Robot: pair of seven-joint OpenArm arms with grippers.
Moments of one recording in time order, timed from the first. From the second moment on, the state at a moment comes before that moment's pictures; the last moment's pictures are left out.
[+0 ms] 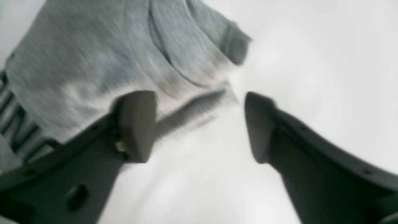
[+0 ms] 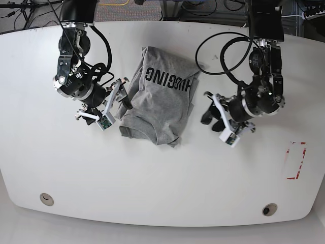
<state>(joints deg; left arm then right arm) -5.4 -11.2 -4.5 96.8 -27.9 -35.1 59.4 -2.5 8.1 8.4 101.4 16.6 39.9 -53.9</state>
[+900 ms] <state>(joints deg) -3.5 -18.5 -9.8 95.3 -28.6 -35.3 59.1 7.9 2.7 14.0 81.0 16.7 39.9 -52.6</state>
